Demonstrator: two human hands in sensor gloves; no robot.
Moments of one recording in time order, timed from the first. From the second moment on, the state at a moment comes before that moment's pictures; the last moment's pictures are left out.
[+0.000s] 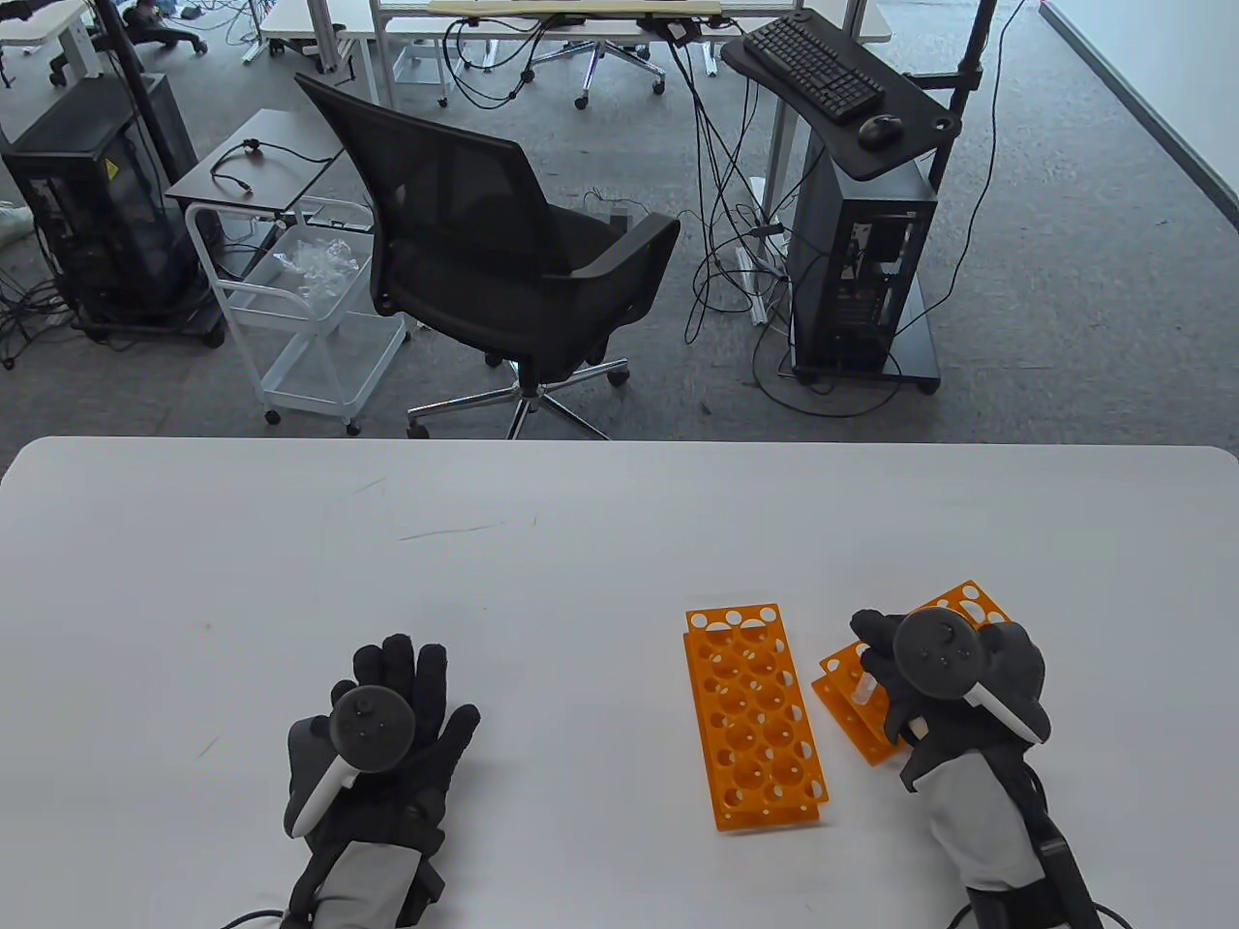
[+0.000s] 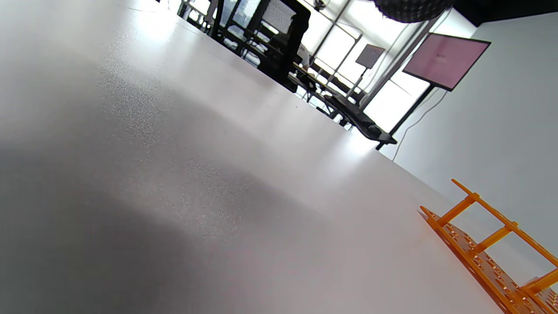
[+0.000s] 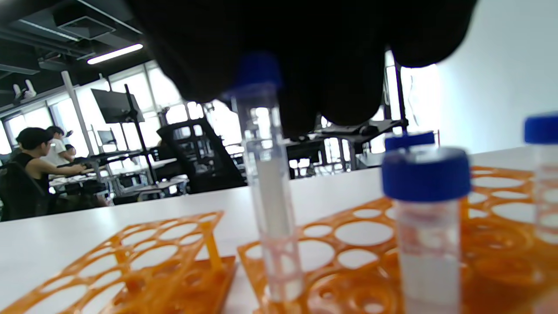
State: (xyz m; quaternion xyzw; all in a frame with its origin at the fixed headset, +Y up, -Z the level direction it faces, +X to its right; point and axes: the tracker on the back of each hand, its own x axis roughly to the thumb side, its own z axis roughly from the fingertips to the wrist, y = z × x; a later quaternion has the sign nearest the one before) left_hand -0.238 -0.754 -0.336 -0.10 0.00 0.28 0.95; right_hand 0.256 -0.652 -0.384 0.08 -0.07 0.99 0.12
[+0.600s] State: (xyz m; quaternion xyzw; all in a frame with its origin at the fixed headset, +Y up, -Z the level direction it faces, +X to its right) left_hand -0.238 -0.754 -0.336 -0.10 0.00 0.28 0.95; right_hand 0.251 -0.664 -0.390 0.08 -0.02 0.99 0.08
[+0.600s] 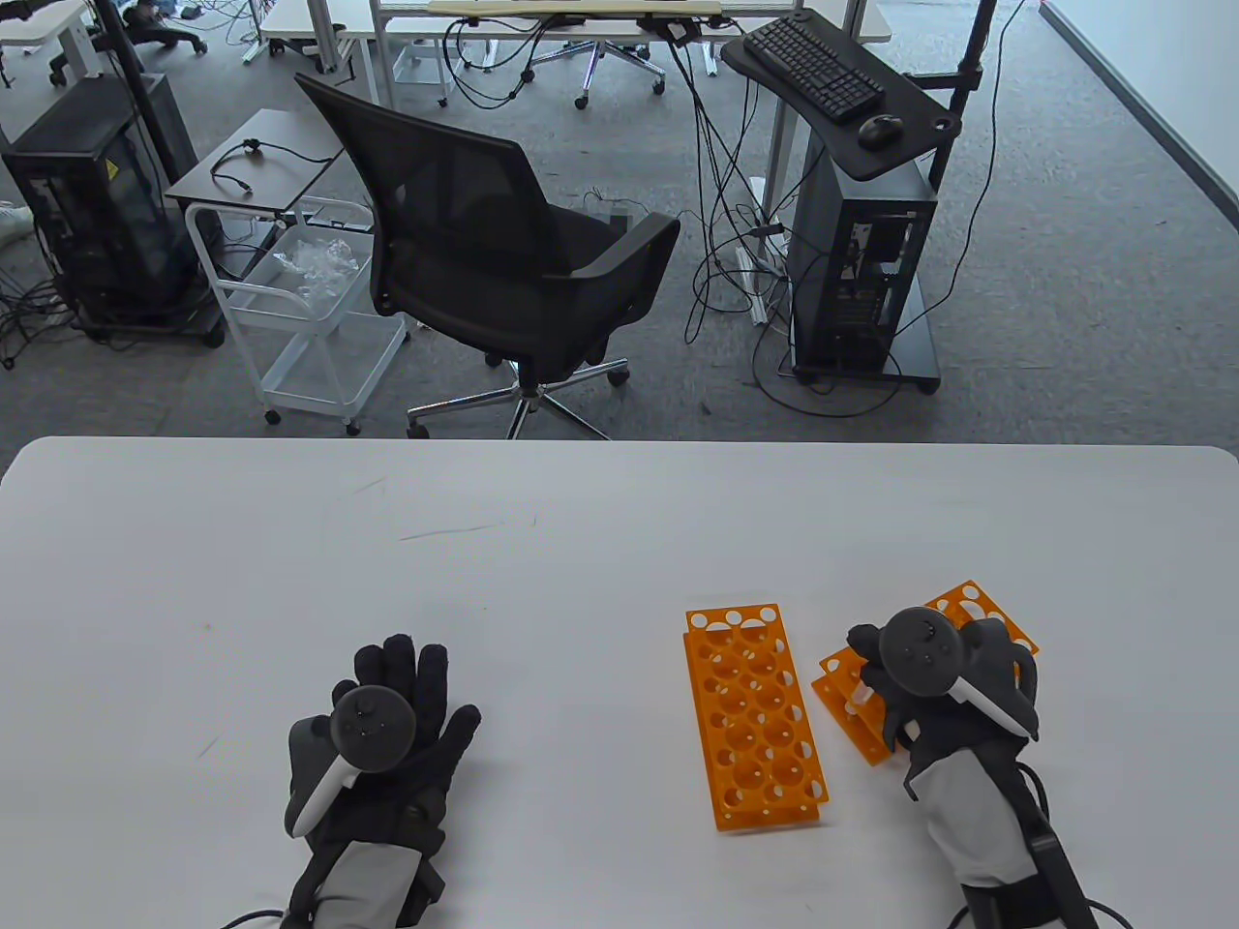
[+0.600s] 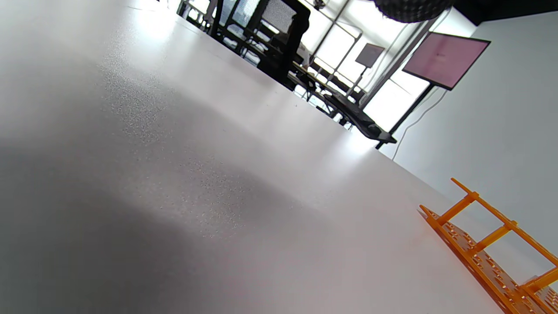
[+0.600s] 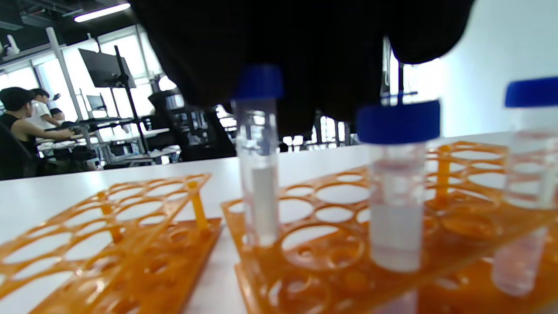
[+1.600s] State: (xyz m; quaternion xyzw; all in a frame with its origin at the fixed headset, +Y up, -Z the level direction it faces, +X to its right) left_hand -0.236 -0.756 -0.337 -0.10 -0.01 0.28 0.95; right_hand 0.244 -0.668 -0.390 0.09 -0.02 0.99 0.08
